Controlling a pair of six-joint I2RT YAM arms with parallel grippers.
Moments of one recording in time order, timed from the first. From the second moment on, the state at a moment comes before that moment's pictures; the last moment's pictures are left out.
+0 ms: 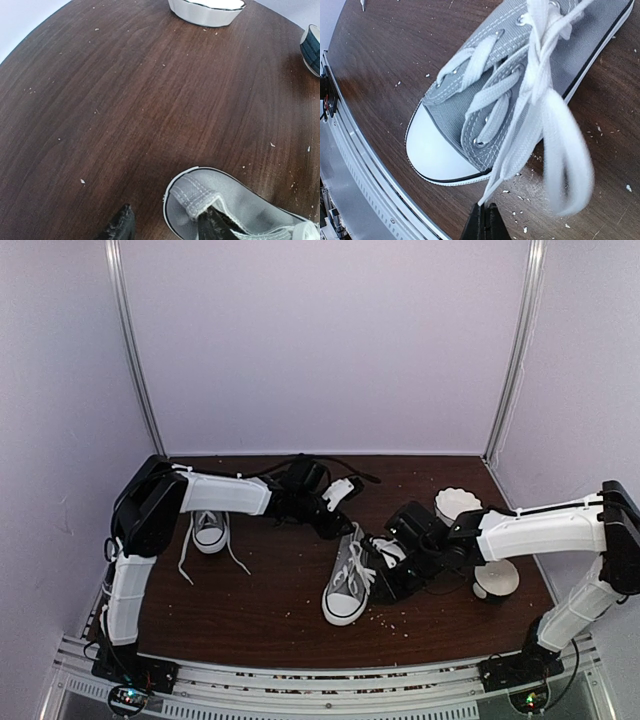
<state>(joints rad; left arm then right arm) -0.80 2.23 1.62 -0.14 0.28 0.18 0.93 1.51 0.88 -0.42 -0.27 0.48</state>
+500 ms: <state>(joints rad) -0.80 2.23 1.62 -0.14 0.27 0.18 0.94 1.52 0.86 -0.37 -0.30 0.50</state>
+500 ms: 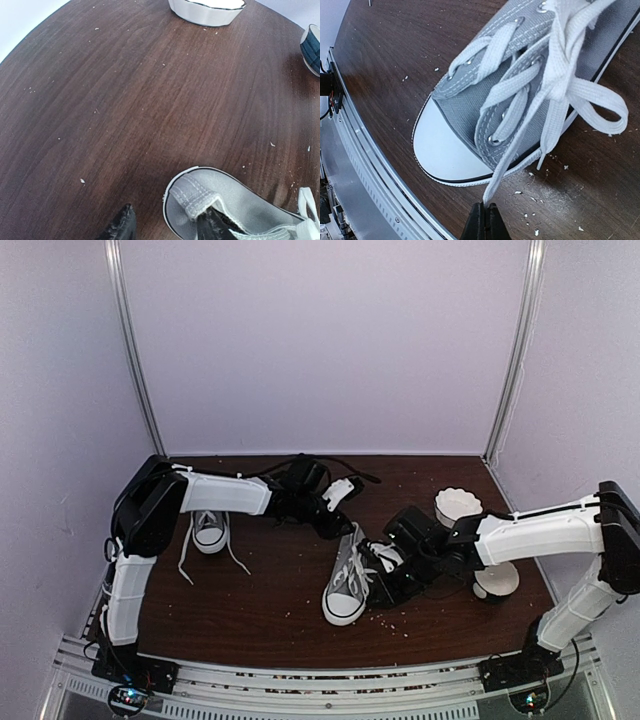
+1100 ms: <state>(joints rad) -0.80 2.21 1.60 -0.14 0.27 0.19 0.99 1.55 0.90 -0.34 -0.33 0.49</state>
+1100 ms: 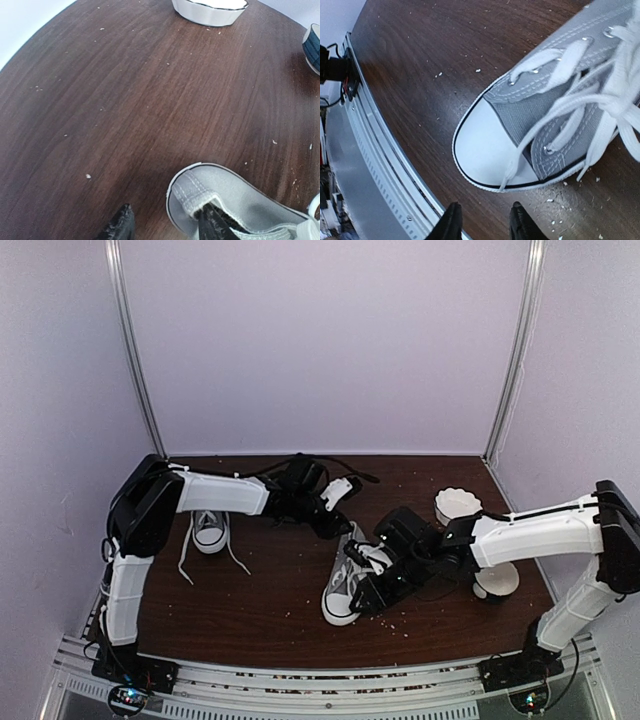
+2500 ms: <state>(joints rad) -0.92 2.10 1.60 -0.32 0.30 0.05 0.69 1.67 0.51 0.67 -0.45 1.17</state>
